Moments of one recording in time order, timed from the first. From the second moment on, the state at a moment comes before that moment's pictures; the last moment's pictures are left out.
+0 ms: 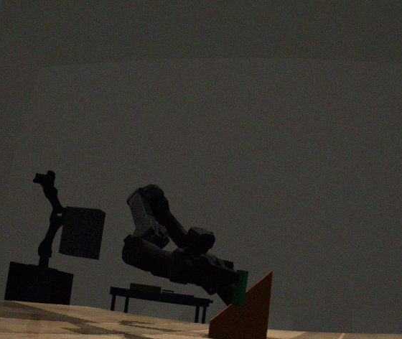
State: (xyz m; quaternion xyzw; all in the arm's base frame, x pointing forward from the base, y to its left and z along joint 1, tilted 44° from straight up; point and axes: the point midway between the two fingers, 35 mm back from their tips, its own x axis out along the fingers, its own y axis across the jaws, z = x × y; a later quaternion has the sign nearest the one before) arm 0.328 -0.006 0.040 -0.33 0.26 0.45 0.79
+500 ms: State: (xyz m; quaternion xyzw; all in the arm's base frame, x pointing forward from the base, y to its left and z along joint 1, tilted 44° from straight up) arm 0.319 -0.050 -0.006 -0.33 0.26 0.44 0.79
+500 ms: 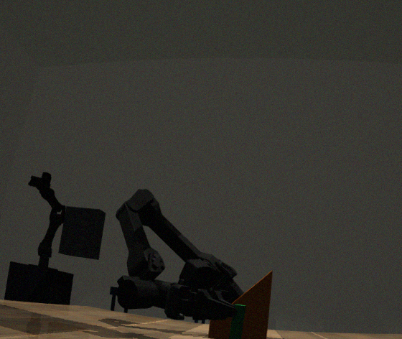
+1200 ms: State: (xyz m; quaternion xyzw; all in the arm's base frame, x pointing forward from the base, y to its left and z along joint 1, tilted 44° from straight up) arm 0.320 -0.063 -0.023 -0.32 0.27 0.44 0.79
